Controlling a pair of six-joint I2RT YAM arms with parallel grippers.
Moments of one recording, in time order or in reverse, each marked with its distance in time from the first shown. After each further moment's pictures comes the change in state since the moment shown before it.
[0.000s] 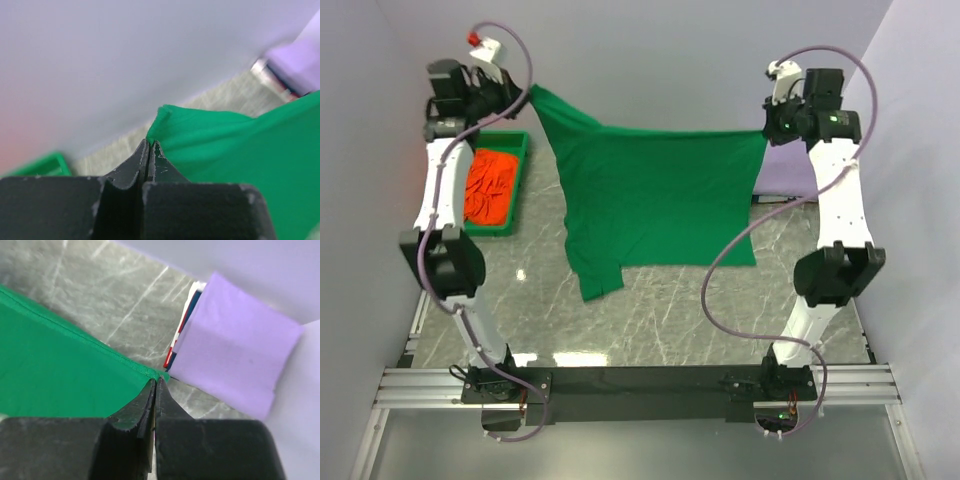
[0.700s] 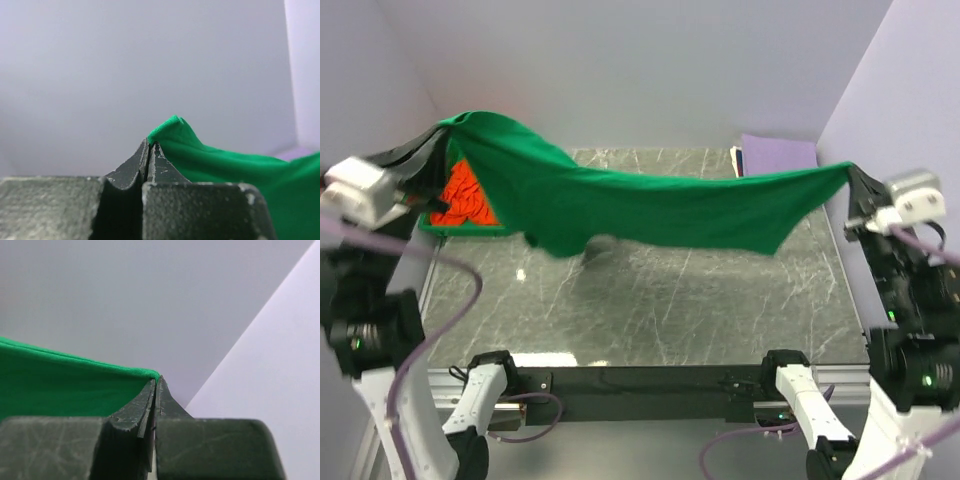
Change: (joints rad) left arm 0.073 -1.162 -0.503 0.170 -0.102 -0.113; right arm 0.000 -1.130 -0.554 0.306 0.034 -0.042
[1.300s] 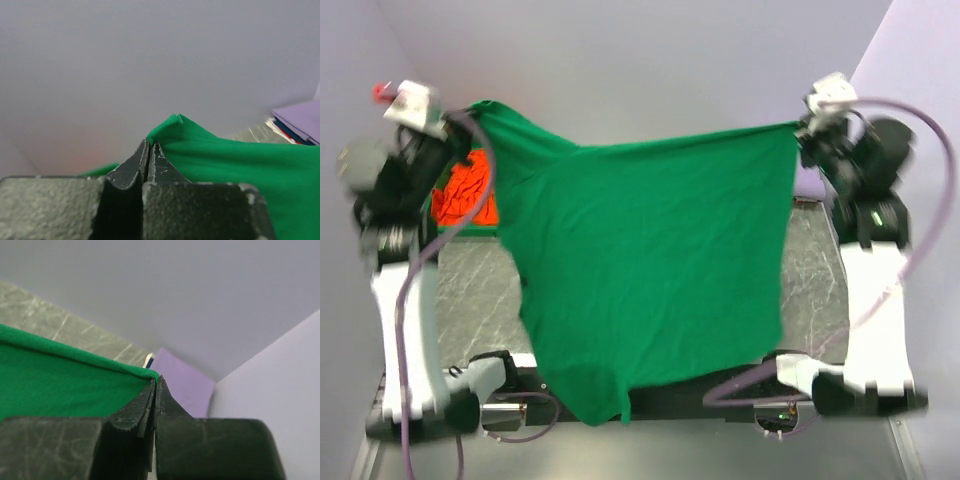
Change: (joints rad) left arm 0.000 0.177 -0.072 -0.064 -0.080 0.083; right arm 0.001 0.350 -0.003 0.098 -0.039 -0.037
